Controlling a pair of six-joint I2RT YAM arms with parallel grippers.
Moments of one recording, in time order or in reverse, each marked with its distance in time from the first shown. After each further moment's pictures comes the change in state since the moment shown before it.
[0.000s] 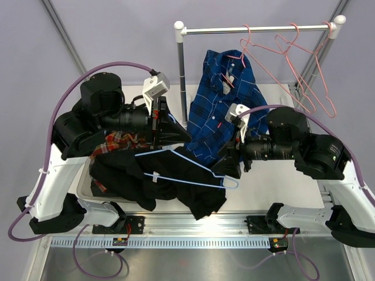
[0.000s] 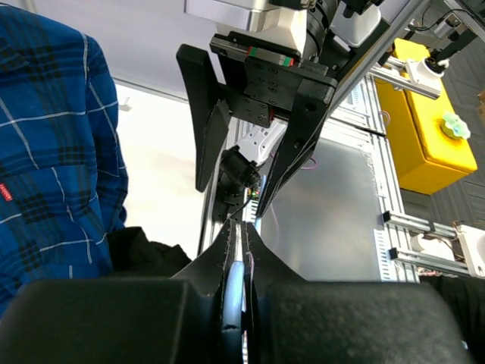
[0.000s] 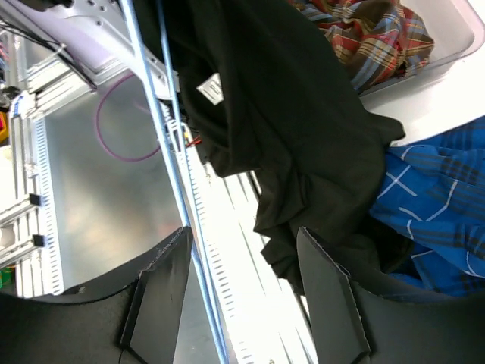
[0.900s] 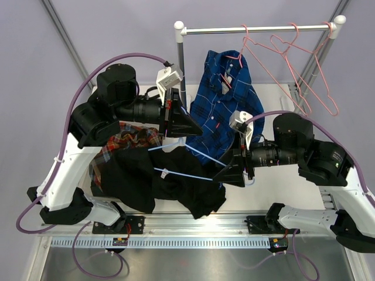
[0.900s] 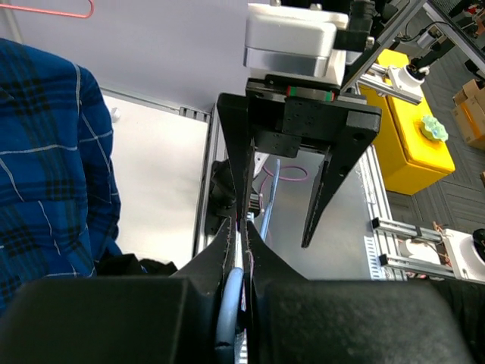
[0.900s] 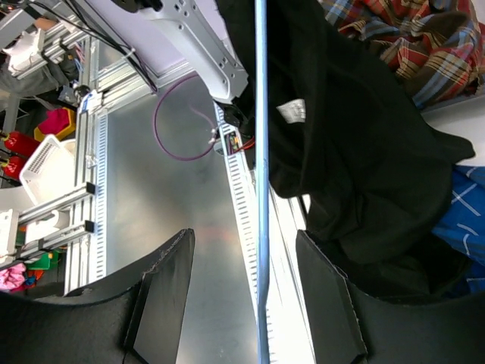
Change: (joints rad) left arm 0.000 0.092 0.036 0.076 0.048 -0.044; right arm 0.000 -0.084 -0.101 0.092 -0.151 0.055
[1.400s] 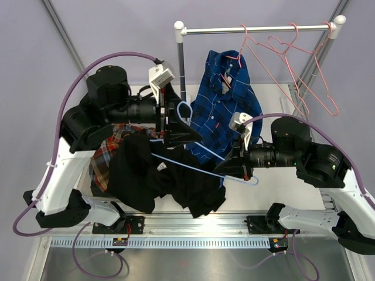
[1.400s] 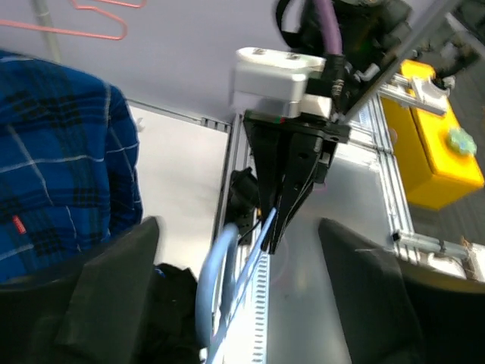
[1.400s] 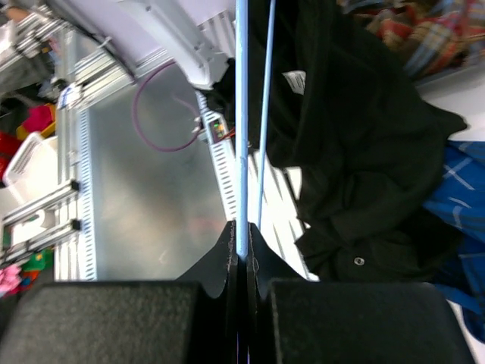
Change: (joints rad) left arm 0.000 -0.009 0.022 0.009 -0.068 0.016; right arm 0.003 -0.019 -0.074 0.035 0.051 0.017
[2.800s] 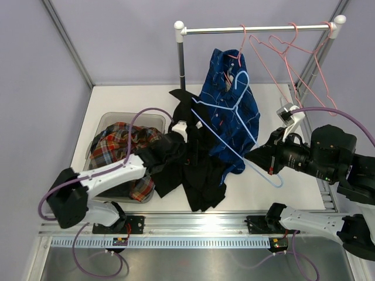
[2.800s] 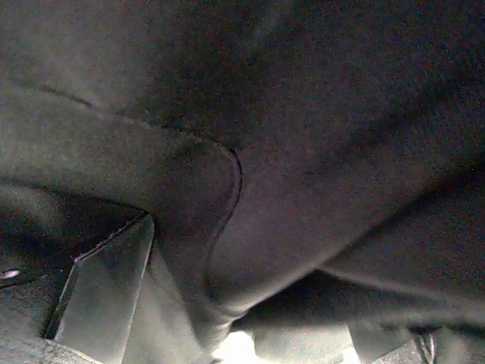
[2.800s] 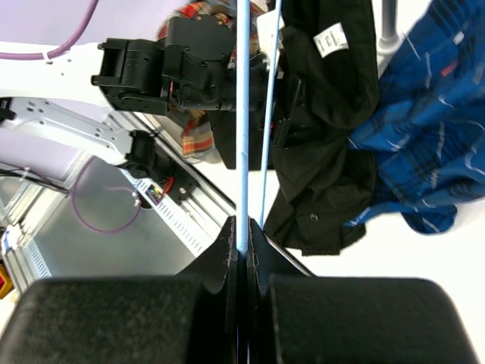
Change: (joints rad) left arm -0.066 -0.087 -1.253 0.680 -0.883 -0.309; right arm 0.004 -0.092 0.176 -0.232 0.499 0.250
